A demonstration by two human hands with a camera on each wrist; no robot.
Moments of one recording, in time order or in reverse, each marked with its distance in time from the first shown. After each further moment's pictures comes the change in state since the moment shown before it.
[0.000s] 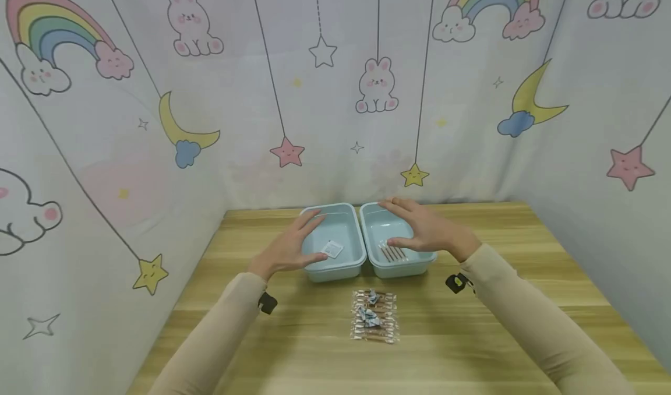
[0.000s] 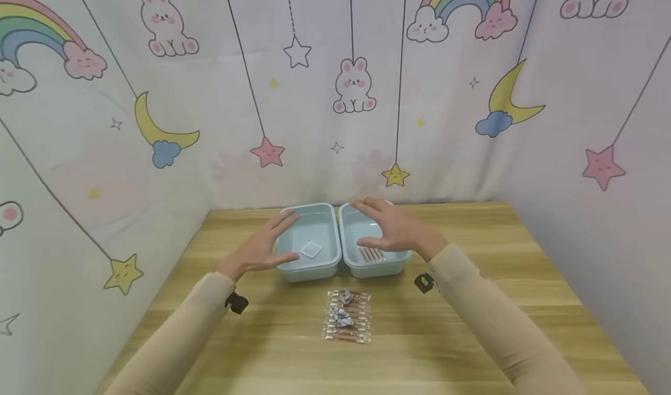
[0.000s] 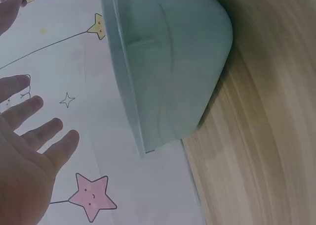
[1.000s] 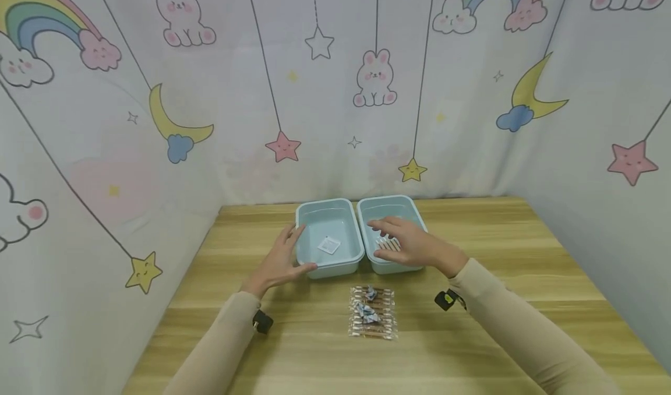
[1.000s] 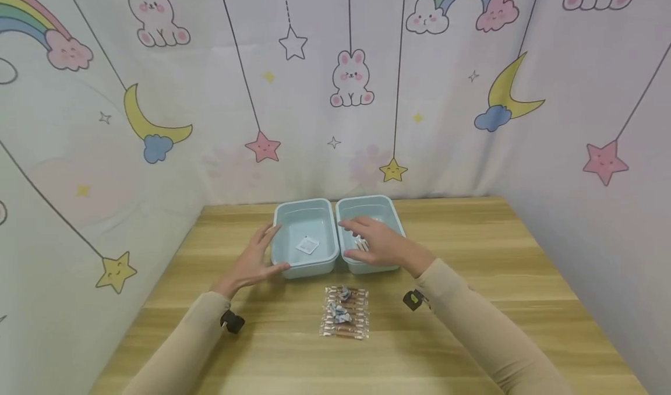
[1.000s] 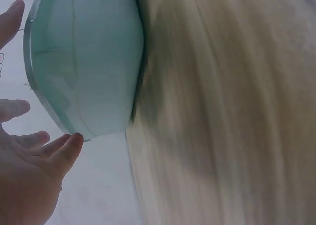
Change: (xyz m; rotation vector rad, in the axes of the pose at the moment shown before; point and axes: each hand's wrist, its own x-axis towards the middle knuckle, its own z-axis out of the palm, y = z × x) left_hand -0.036 -0.019 0.044 -0.109 0.061 -0.273; right_hand 0.001 -0.019 0.042 0.104 0.201 -0.247
